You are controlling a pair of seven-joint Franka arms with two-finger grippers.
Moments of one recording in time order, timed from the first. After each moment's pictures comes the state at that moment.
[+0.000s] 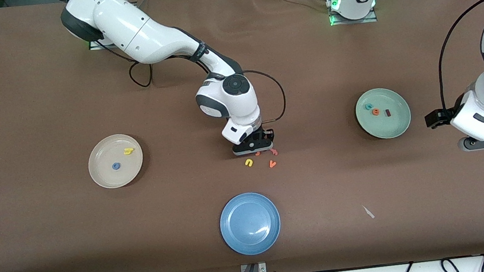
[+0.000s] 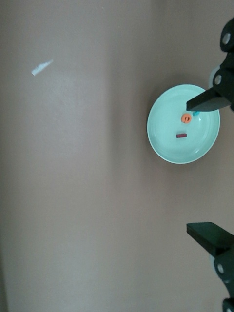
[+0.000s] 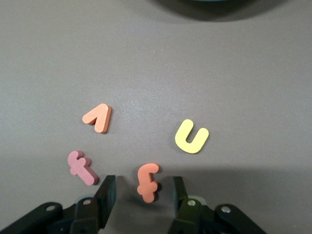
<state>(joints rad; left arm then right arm) 0.65 0.68 -1.13 -1.27 0.78 1.45 -0.38 0.57 1.07 0.33 -1.18 -0.59 2.45 1.08</state>
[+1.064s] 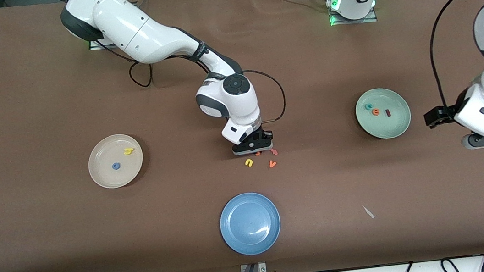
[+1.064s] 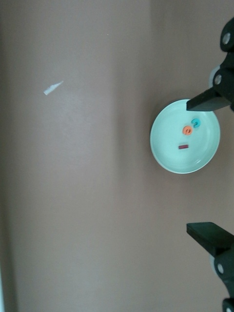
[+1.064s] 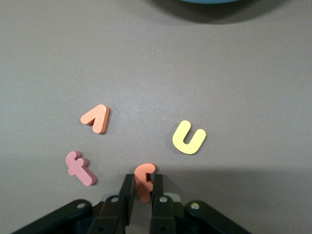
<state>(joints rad) -0.06 0.42 0.01 -1.25 0.14 1.63 -0.03 0.57 1.07 0.33 -1.18 -0.60 2.45 1.08</state>
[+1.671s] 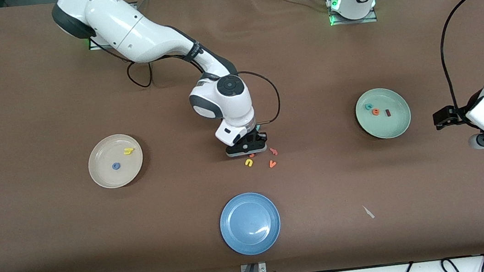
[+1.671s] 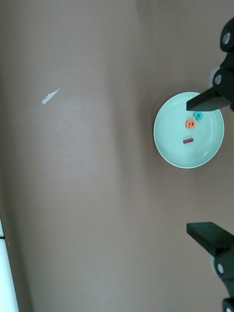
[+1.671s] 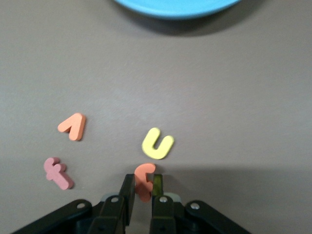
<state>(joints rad) -0.05 0.43 0.02 -1.27 0.11 1.66 0.08 0.51 0.97 0.33 -1.29 -0.60 2.45 1.08</state>
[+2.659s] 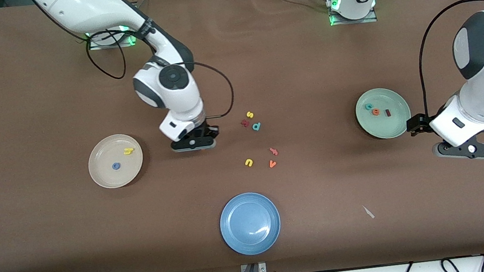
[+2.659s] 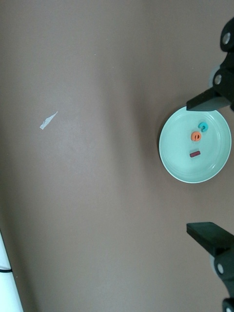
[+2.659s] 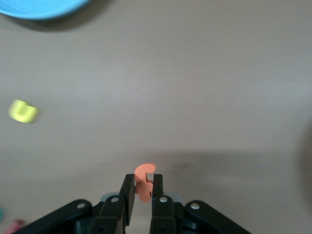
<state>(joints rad) -0.12 0.46 0.02 -1.27 0.11 1.68 0.08 0.27 0.54 0.35 -1.81 -0.43 2.38 0.84</state>
